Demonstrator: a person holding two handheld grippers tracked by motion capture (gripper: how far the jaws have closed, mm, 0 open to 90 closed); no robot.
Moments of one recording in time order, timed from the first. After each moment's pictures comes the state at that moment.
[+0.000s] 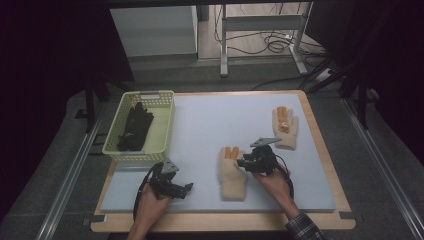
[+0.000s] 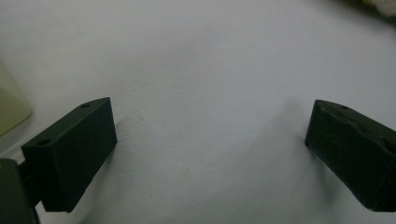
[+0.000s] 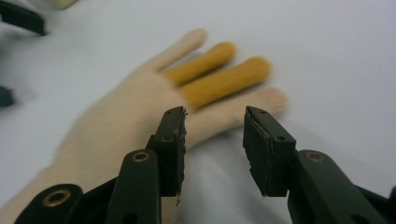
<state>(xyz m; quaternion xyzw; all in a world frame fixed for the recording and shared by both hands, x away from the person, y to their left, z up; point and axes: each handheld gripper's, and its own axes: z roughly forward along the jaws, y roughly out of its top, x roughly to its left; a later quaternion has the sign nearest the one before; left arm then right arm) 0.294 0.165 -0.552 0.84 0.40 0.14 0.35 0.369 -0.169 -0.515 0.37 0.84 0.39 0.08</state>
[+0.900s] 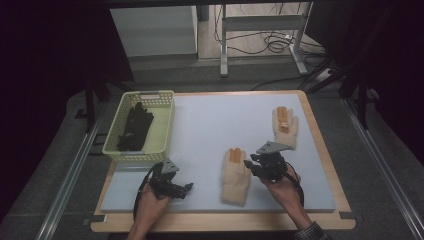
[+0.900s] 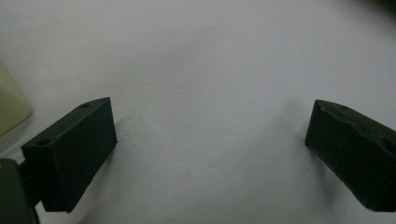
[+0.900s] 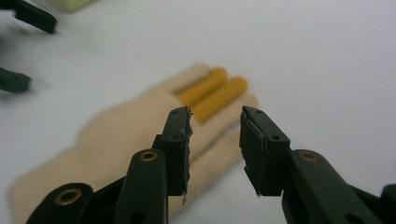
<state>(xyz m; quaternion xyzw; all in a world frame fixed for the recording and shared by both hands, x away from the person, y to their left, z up) 0.294 0.165 -0.552 0.84 0.40 0.14 0.35 0.335 -0.184 -0.484 0.35 0.84 0.38 0.17</state>
